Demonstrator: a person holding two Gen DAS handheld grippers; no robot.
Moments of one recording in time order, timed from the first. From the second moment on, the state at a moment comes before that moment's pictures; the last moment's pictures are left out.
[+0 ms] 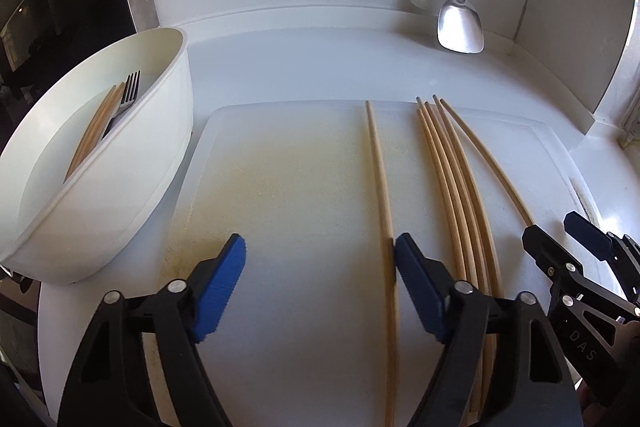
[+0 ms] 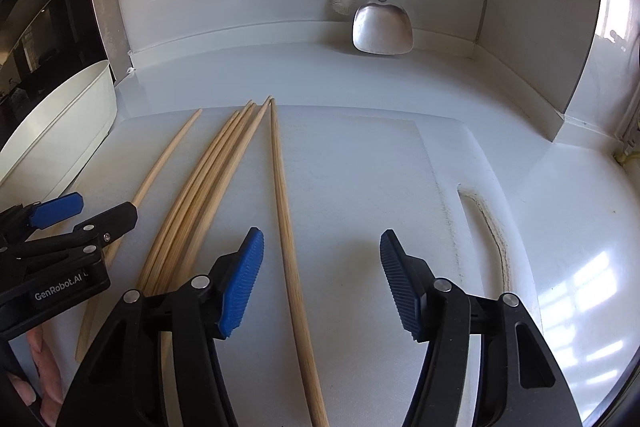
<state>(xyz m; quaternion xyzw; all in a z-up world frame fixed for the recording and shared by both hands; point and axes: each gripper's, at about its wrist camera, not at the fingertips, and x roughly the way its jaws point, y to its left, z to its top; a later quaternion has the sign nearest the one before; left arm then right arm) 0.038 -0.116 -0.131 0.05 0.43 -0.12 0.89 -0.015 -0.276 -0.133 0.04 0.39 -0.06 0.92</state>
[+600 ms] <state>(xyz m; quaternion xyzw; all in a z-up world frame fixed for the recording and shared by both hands) 0.024 -0.127 -0.126 0.05 0.44 -0.17 0.88 -0.029 -0.270 -0.131 0.06 0.38 -0.04 0.92</state>
